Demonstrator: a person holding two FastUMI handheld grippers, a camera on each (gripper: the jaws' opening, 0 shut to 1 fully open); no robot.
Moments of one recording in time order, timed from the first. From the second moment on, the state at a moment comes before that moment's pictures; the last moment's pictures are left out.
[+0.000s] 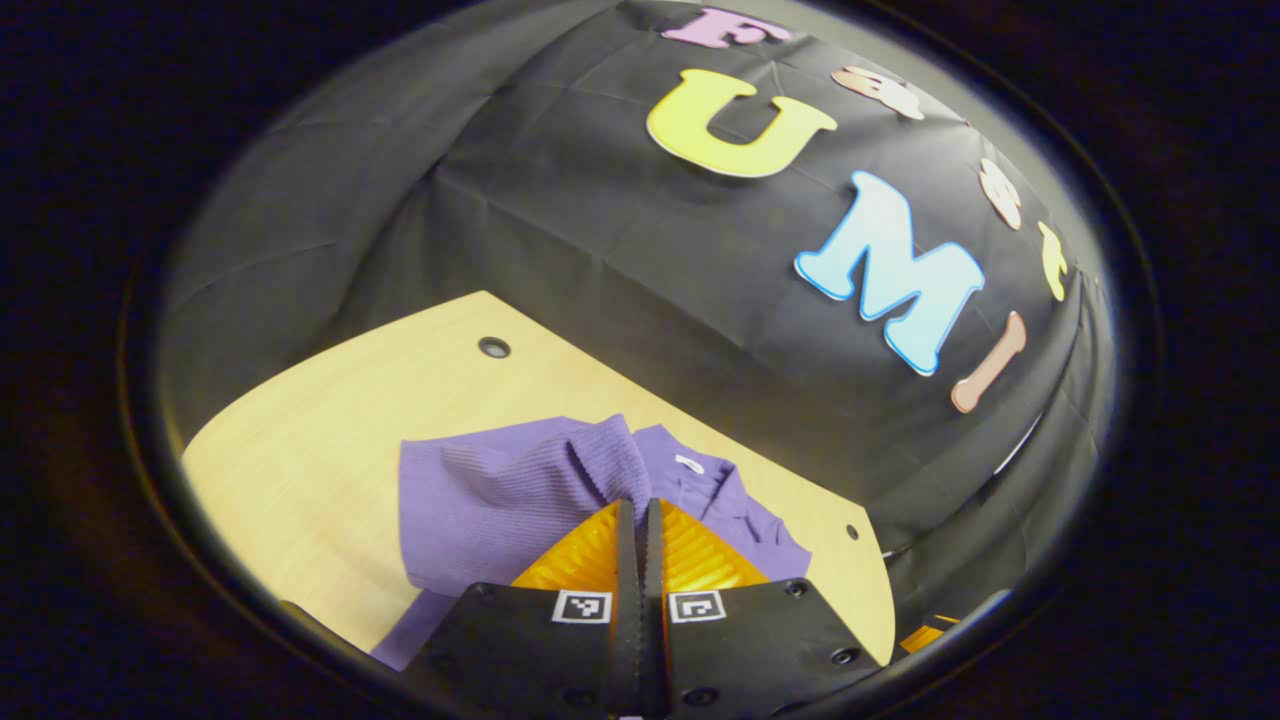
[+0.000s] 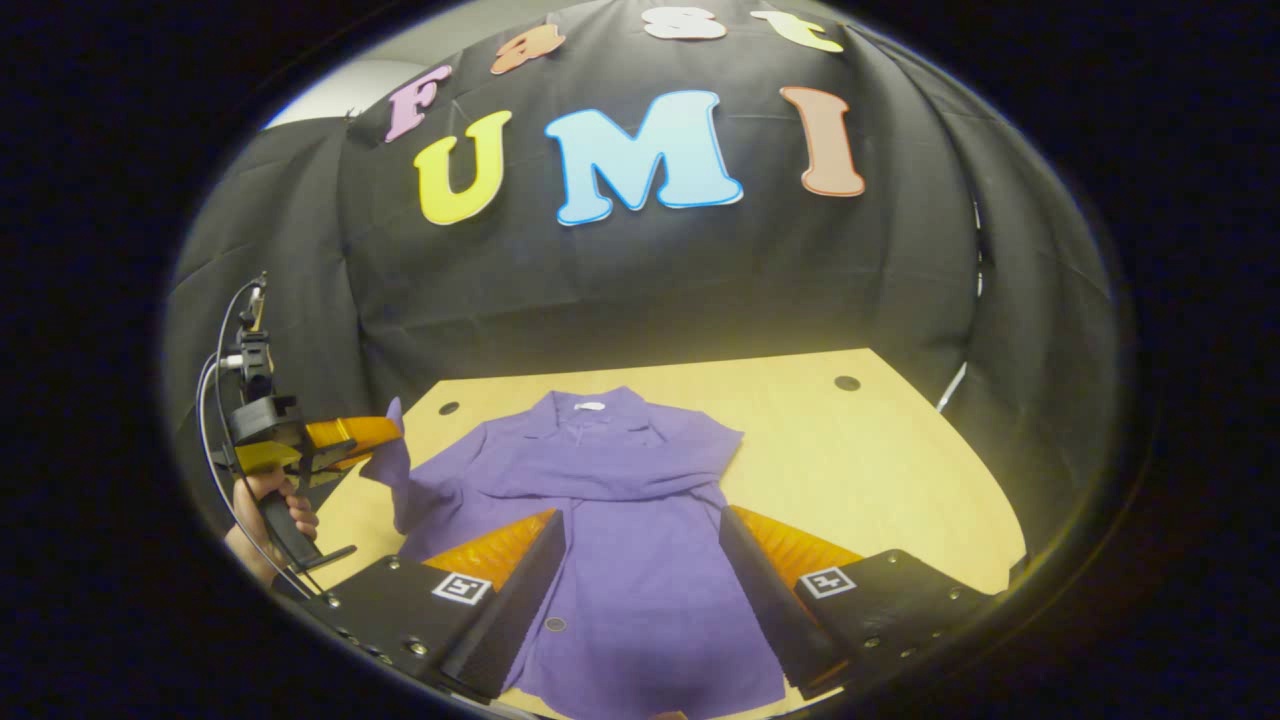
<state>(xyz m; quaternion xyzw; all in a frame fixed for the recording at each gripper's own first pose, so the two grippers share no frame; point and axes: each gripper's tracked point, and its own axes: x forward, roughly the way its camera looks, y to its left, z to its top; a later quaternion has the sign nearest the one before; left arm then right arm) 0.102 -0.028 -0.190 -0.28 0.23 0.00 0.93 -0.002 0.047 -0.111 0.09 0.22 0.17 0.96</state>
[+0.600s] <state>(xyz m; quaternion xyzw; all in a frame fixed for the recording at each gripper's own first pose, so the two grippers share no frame) 0.158 -0.200 -0.187 -0.22 0.27 -0.12 0.93 0.010 -0.006 -0.136 0.12 0.24 0.15 0.95</state>
